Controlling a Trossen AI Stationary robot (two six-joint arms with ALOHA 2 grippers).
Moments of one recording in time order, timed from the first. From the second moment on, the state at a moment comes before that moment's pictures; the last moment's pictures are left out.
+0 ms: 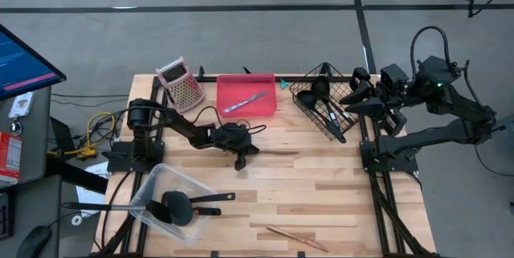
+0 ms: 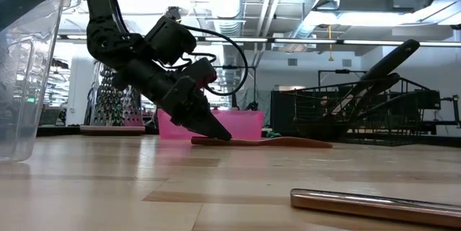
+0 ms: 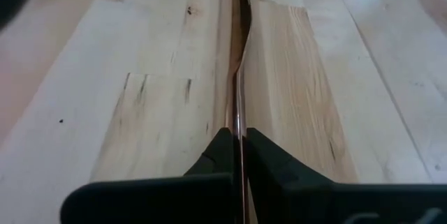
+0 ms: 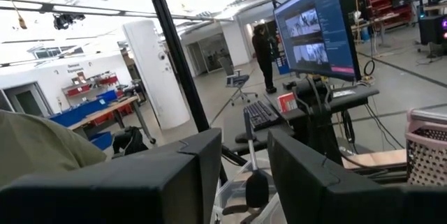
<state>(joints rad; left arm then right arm) 0.13 1.94 0.64 0.64 0.12 -0.05 -0.06 0.83 1.29 -0.32 -0.31 0.34</state>
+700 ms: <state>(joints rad) 0.15 1.94 0.64 0.64 0.13 -0.09 -0.06 0.89 1.29 -0.52 -0.20 0.38</state>
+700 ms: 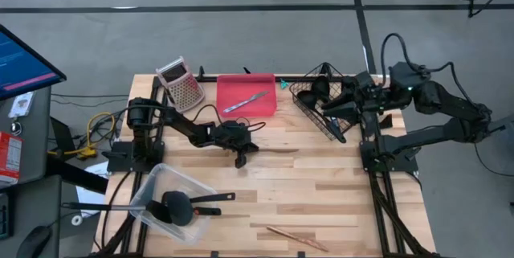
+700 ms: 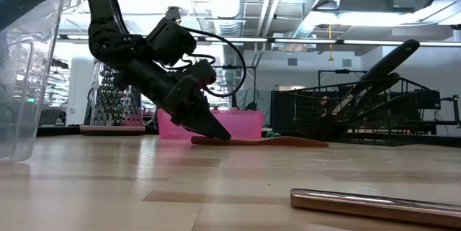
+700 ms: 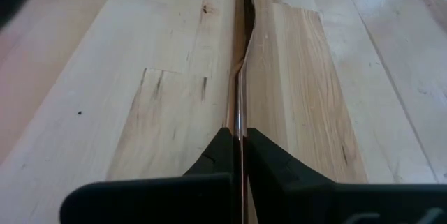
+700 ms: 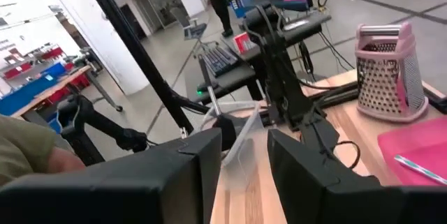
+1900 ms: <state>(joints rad) 0.15 1.94 0.64 0.64 0.13 -0.08 -0.06 1.30 1.29 -0.89 0.03 0.18</state>
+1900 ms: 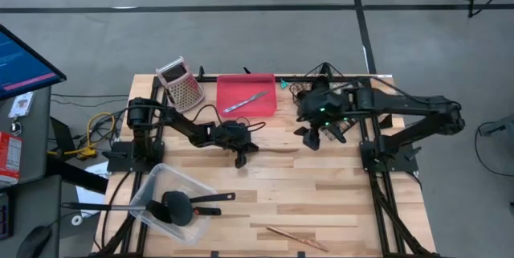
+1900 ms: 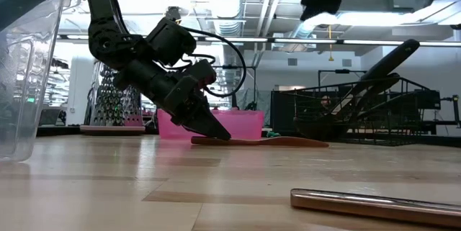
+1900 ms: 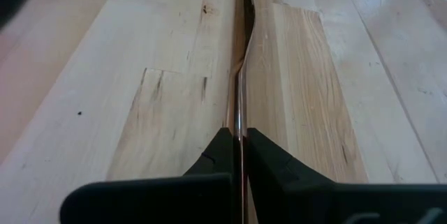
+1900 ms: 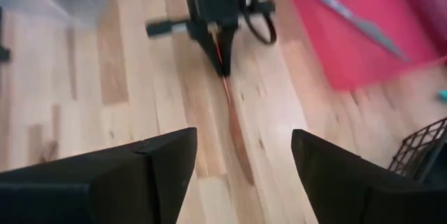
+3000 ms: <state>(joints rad) 0.15 1.94 0.64 0.64 0.13 -0.09 -0.05 1.59 1.29 -0.92 0.02 0.06</state>
